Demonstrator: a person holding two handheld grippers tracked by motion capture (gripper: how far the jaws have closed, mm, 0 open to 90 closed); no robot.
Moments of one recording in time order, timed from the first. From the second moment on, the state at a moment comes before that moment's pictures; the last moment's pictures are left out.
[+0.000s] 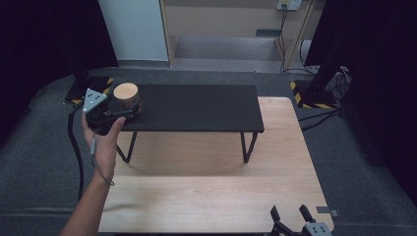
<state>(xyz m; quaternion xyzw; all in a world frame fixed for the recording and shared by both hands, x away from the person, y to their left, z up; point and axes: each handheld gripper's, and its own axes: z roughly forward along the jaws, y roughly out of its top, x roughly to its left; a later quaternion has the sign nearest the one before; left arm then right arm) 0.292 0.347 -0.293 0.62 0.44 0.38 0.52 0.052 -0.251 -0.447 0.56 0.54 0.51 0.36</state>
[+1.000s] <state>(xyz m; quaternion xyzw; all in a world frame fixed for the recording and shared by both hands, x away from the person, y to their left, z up) 0.159 0.351 -0.393 0.62 0.44 0.34 0.55 0.063 -0.236 -0.446 0.54 0.56 0.53 0.34</state>
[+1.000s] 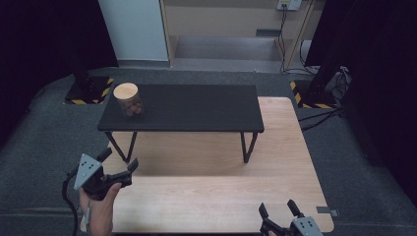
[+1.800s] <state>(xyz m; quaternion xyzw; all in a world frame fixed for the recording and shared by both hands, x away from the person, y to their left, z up) 0.106 0.352 -0.454 0.62 0.47 0.35 0.53 0.068 -0.231 -0.447 0.53 0.56 0.54 0.34</state>
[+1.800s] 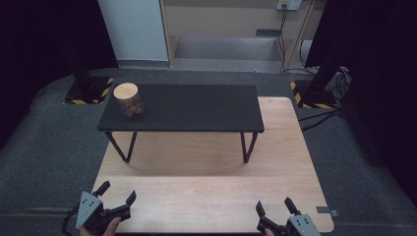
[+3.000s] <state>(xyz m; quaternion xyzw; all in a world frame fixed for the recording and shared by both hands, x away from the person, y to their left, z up) 0.096 0.351 -0.454 0.61 0.48 0.36 0.52 0.073 -0.232 -0.456 0.54 0.55 0.54 0.35</state>
